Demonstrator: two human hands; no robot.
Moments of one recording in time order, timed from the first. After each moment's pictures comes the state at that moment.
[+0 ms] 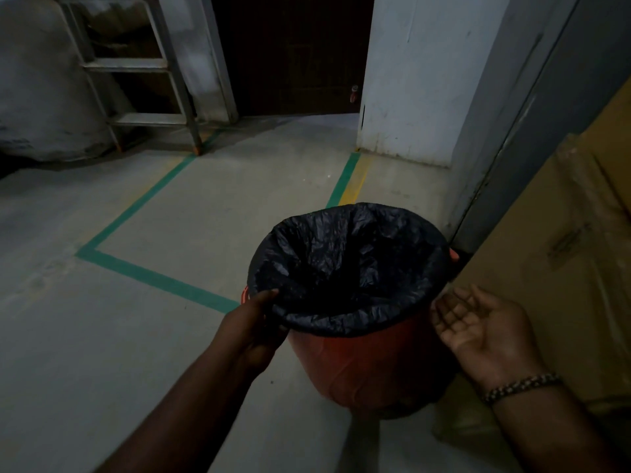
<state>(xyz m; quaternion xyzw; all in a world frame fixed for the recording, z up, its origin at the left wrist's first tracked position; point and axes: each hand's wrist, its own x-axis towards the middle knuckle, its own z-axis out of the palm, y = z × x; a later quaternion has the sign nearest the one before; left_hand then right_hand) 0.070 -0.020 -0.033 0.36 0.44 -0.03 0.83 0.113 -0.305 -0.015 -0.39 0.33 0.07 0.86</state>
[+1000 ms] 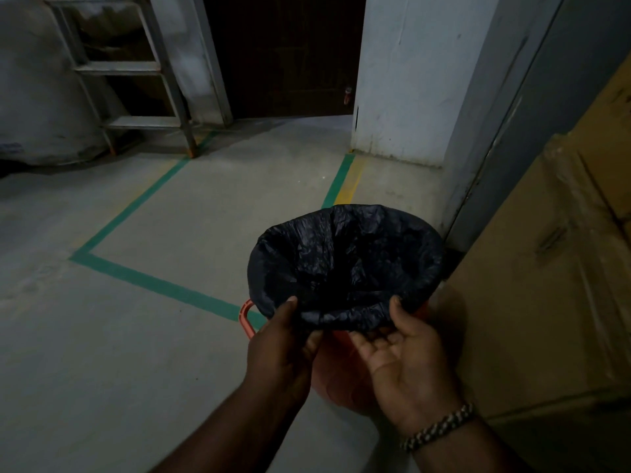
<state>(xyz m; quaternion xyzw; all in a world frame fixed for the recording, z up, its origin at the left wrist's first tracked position) 0.049 -0.085 -0.025 0.31 0.39 0.04 0.87 0.055 -0.216 0.006 -0.30 0.30 0.12 0.90</state>
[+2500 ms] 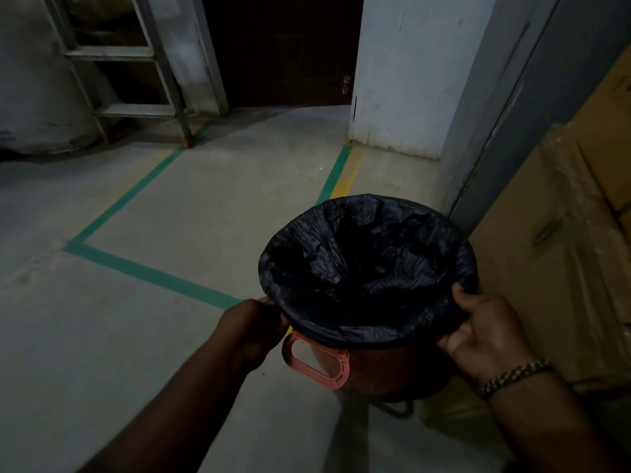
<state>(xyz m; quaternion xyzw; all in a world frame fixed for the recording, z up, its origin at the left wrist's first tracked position) 0.067 -0.027 -0.050 0.39 0.43 -0.08 0.81 0.104 -0.313 -0.009 -0.44 0.34 0.12 0.82</state>
